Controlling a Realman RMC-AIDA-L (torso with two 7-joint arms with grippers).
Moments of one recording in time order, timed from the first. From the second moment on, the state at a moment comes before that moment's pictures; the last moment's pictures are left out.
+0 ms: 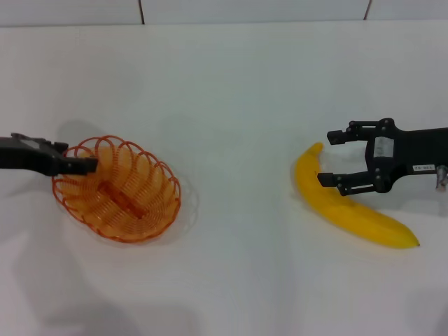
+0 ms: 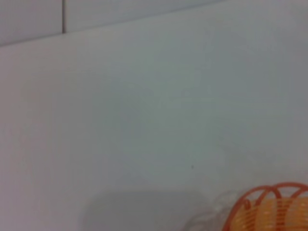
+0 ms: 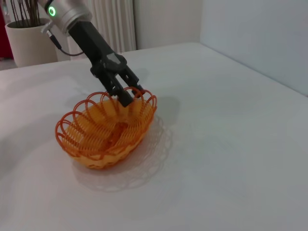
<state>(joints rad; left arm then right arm) -0.61 -2.03 0.76 0.82 2.40 1.31 -1.88 0.40 1.94 -1.03 -0.75 -1.85 -1.44 1.29</state>
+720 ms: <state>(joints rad) -0.61 -2.03 0.76 0.80 2.42 1.28 -1.87 0.41 1.94 -1.04 -0.74 -1.85 -1.41 1.29</state>
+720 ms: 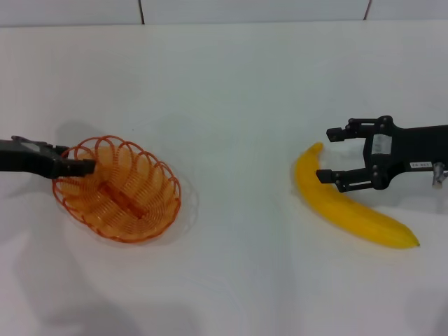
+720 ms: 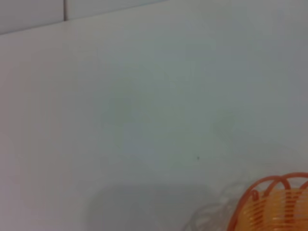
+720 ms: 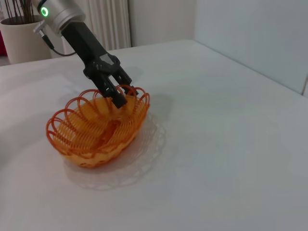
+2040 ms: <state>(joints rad) -0.60 -2.03 0.74 0.83 2.29 1.38 -1.78 0.40 1.94 -1.03 -0.74 -1.85 -1.40 1.29</state>
